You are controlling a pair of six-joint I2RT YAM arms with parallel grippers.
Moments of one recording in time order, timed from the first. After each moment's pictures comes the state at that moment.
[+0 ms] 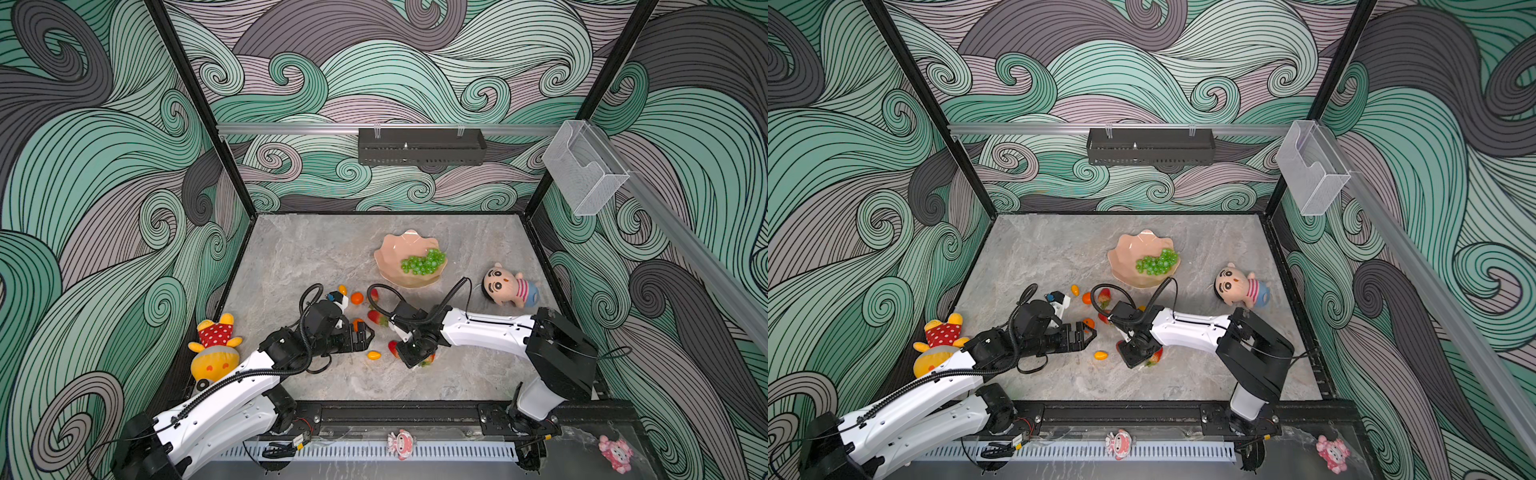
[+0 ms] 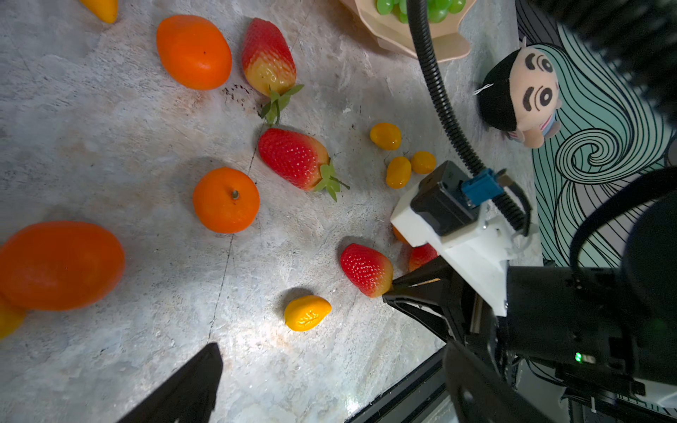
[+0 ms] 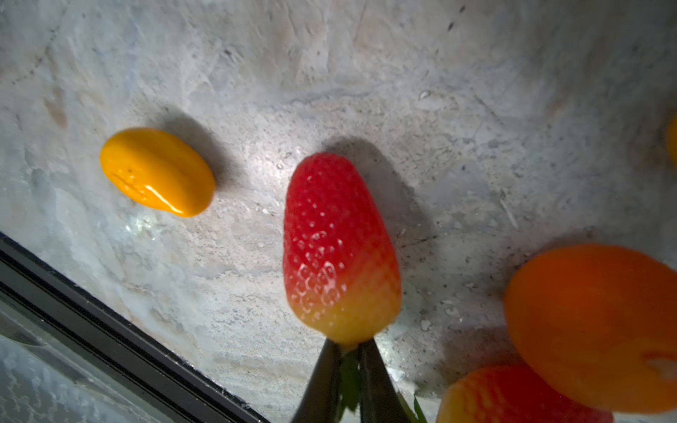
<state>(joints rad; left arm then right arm) -0.72 0.83 0.55 -0.51 0.14 -0.79 1.02 1.67 0.96 -0.67 -0.15 0.42</state>
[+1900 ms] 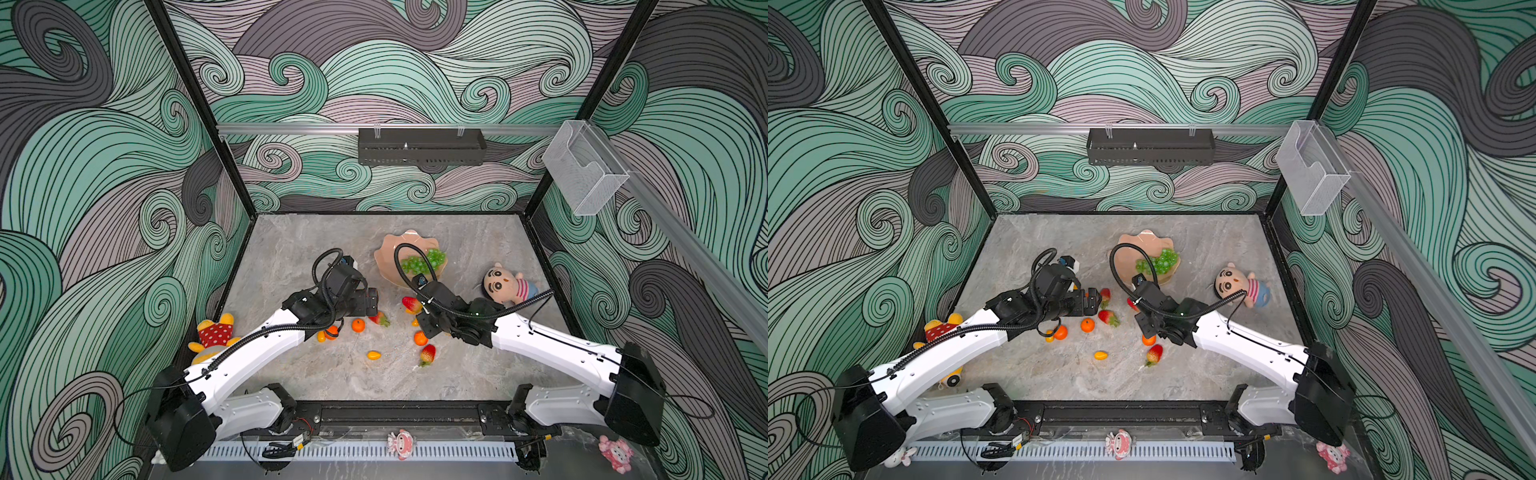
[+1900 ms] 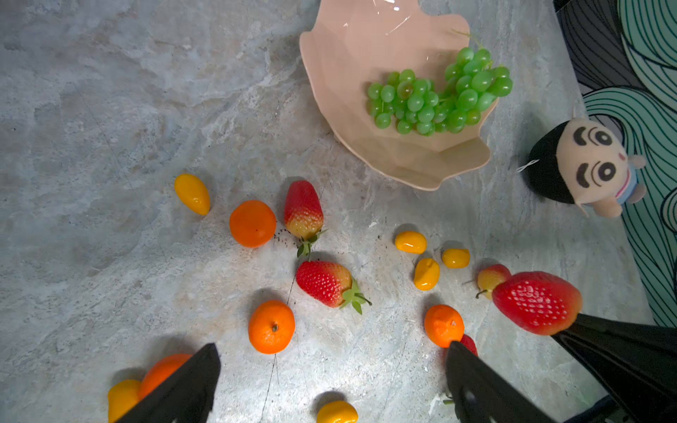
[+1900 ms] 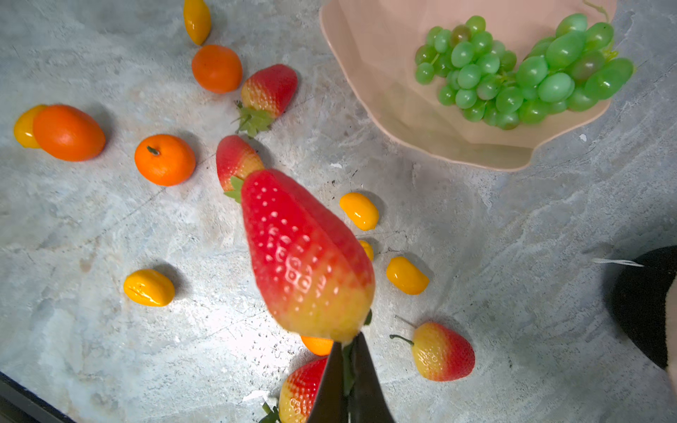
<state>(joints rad) -0.70 1.16 0.92 -0.59 -0.12 -0.61 0.91 1.30 0.97 -0.65 0.25 0.26</state>
